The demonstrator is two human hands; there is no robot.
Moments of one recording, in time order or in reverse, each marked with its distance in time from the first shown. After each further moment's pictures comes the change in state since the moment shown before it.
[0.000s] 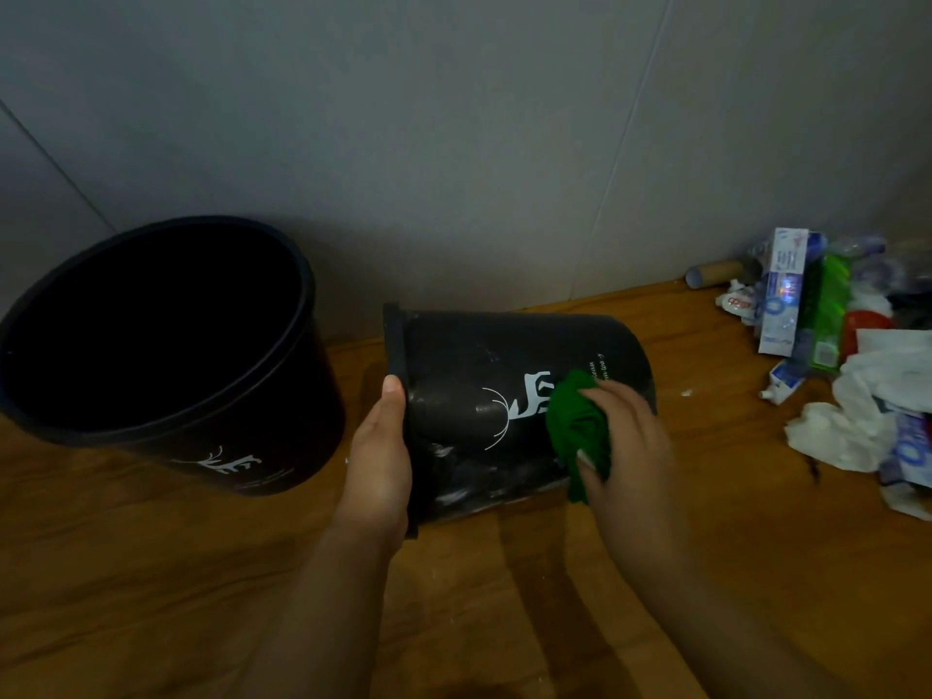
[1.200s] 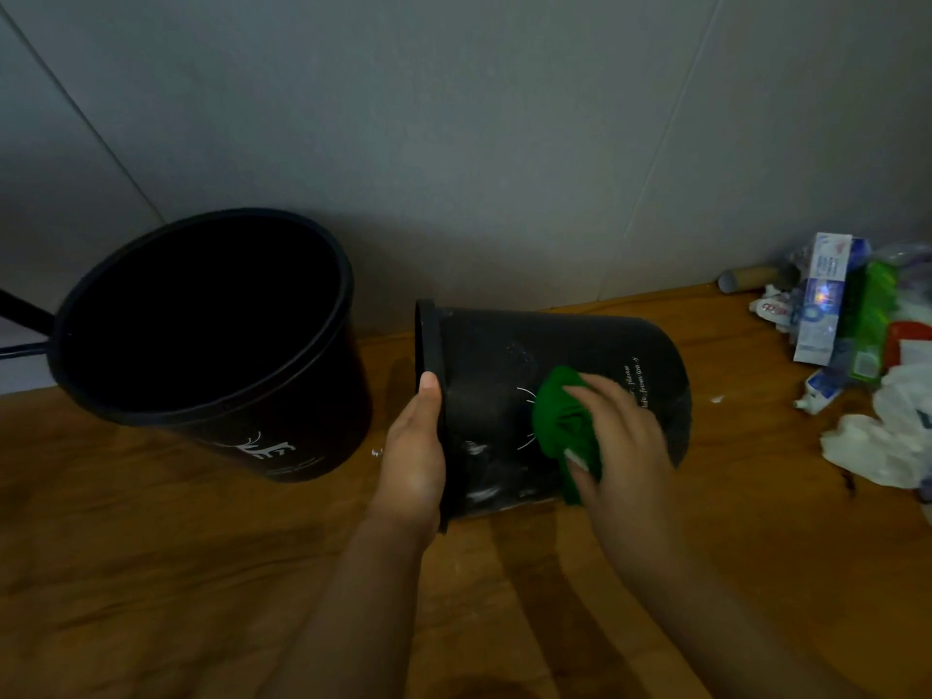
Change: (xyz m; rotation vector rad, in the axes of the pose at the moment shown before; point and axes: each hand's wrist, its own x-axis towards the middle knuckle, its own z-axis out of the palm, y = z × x) left_hand -0.009 0.005 -0.001 -0.030 -0.066 0.006; right_hand 0.000 -0.032 0.005 -0.054 -0.101 -0.121
